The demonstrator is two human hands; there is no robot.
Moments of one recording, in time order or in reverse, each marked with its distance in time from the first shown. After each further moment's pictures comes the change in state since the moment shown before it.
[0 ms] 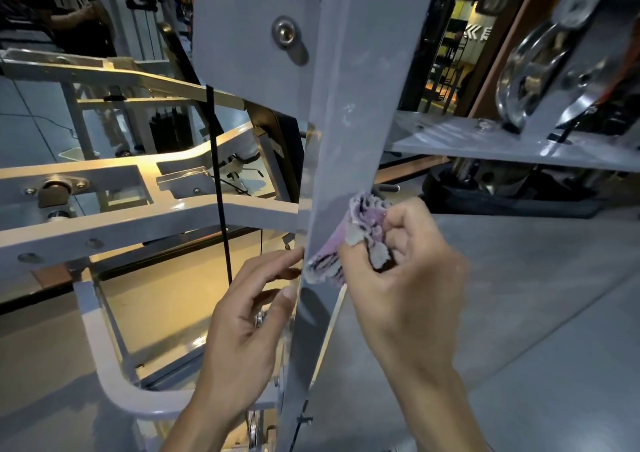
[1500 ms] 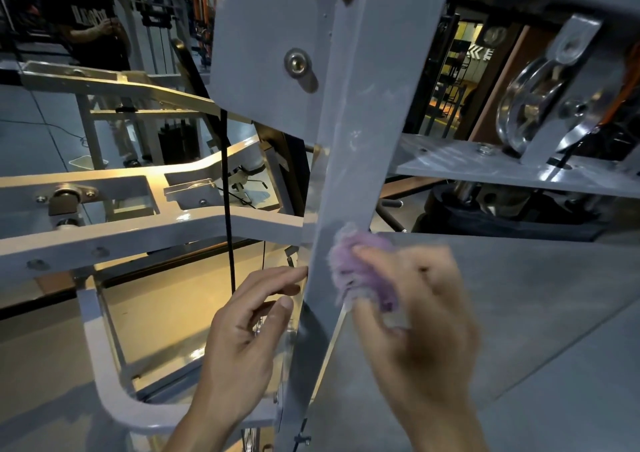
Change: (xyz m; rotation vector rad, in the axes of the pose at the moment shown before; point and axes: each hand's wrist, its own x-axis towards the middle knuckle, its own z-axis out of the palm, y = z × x) left_hand 0.003 -0.006 -0.003 -0.006 0.031 0.008; right_hand -0.016 0.020 -0.006 -0.205 0.049 -0.289
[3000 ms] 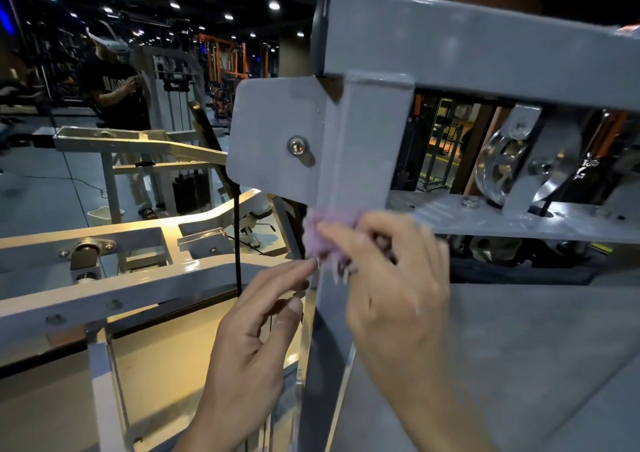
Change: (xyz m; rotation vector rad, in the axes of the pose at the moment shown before) left_hand 0.035 0.056 -0.005 0.054 -0.001 0.229; right_hand 0.070 -0.024 0.013 -0.032 0.183 -0.231
